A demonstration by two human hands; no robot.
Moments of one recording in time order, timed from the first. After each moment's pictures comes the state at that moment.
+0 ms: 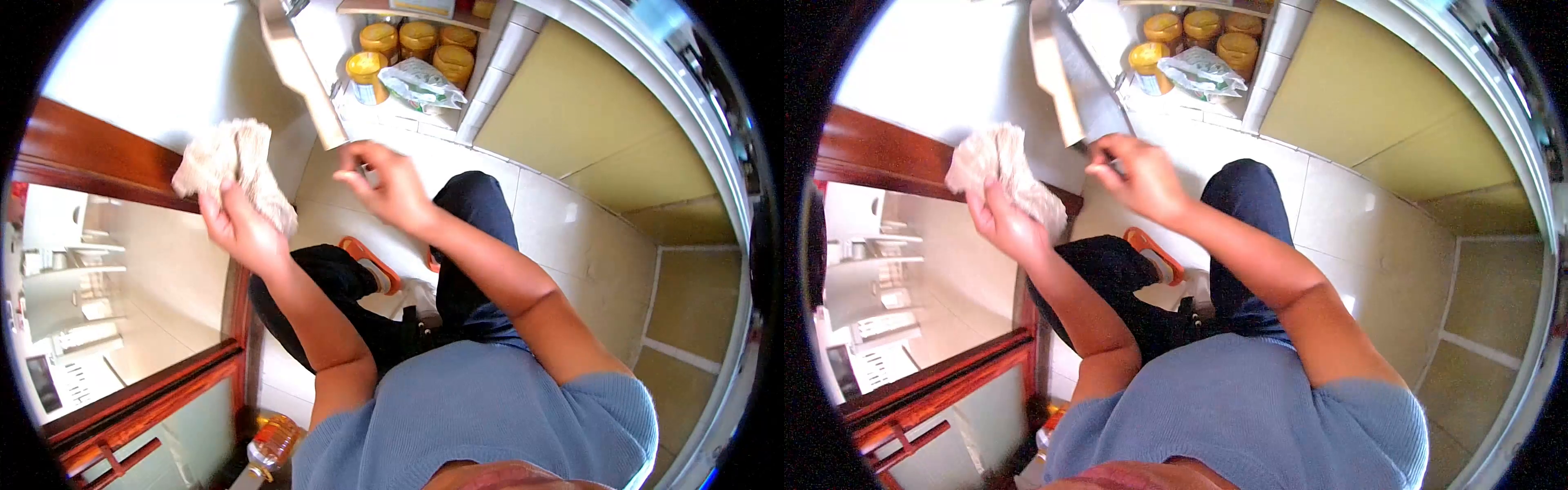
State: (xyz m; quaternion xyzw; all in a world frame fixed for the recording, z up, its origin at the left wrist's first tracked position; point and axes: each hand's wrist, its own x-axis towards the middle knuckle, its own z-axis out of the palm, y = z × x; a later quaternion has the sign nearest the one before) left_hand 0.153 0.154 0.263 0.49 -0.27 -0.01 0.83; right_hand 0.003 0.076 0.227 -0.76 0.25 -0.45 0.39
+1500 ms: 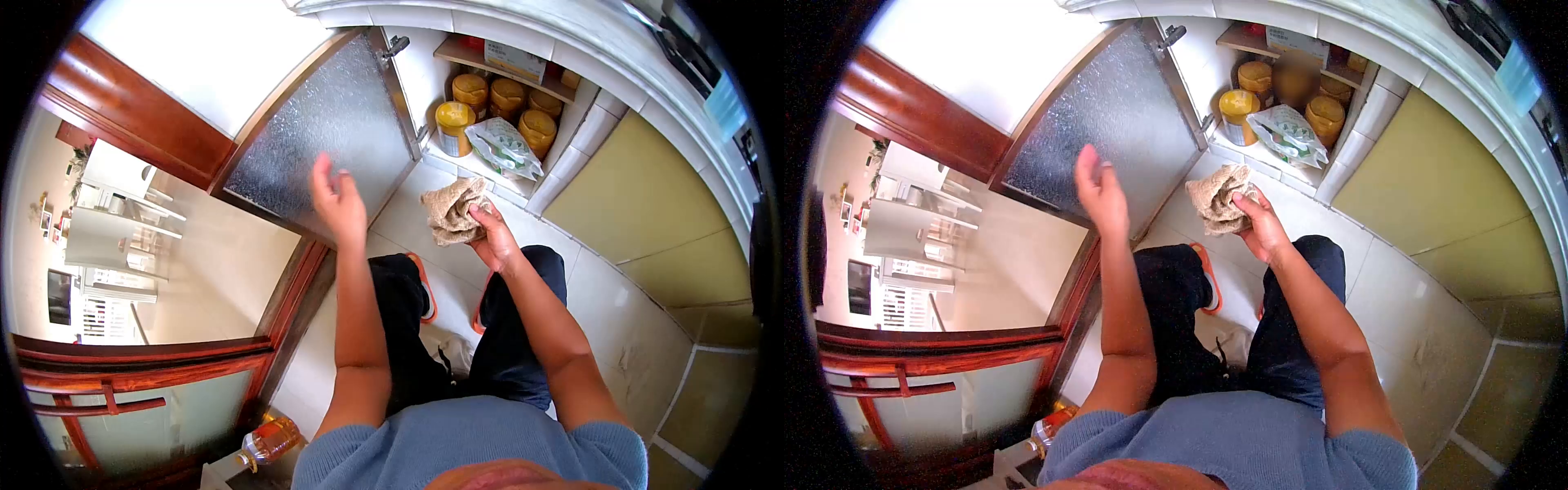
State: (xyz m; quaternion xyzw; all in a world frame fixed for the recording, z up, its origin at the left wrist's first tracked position) left_hand 0.204 0.078 0.209 0.65 -0.33 0.04 0.68; right_hand -0.024 -0.001 0.151 -0.26 0.24 -0.29 0.89
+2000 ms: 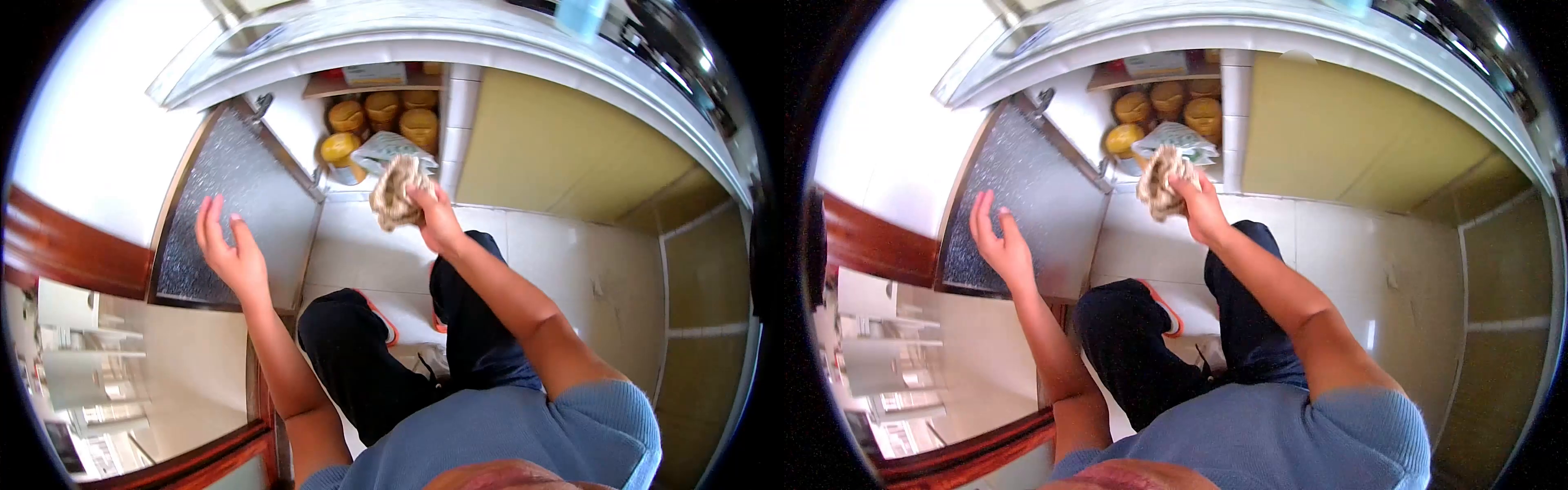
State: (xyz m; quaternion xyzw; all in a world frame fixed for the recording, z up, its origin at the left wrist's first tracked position) left_hand 0.185 0.079 0.297 0.64 -0.52 0.23 0.52; right_hand -0.063 -0.025 0.172 -0.27 0.25 -0.54 0.76
